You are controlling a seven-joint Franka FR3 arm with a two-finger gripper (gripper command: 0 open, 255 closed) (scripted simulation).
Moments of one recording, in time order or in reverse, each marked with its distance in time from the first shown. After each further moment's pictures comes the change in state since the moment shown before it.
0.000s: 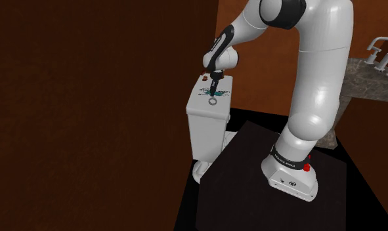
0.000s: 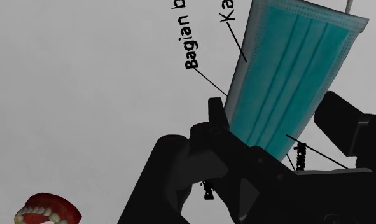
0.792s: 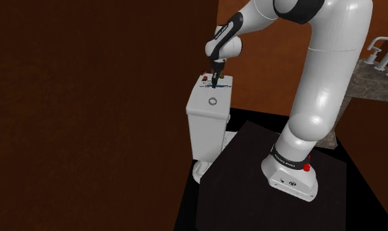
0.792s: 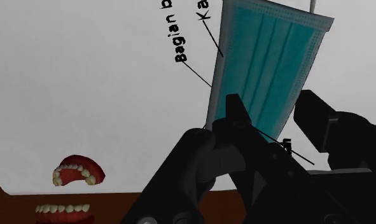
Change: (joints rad) arm 0.028 -0.119 -0.041 0.019 -0.087 -0.133 0.057
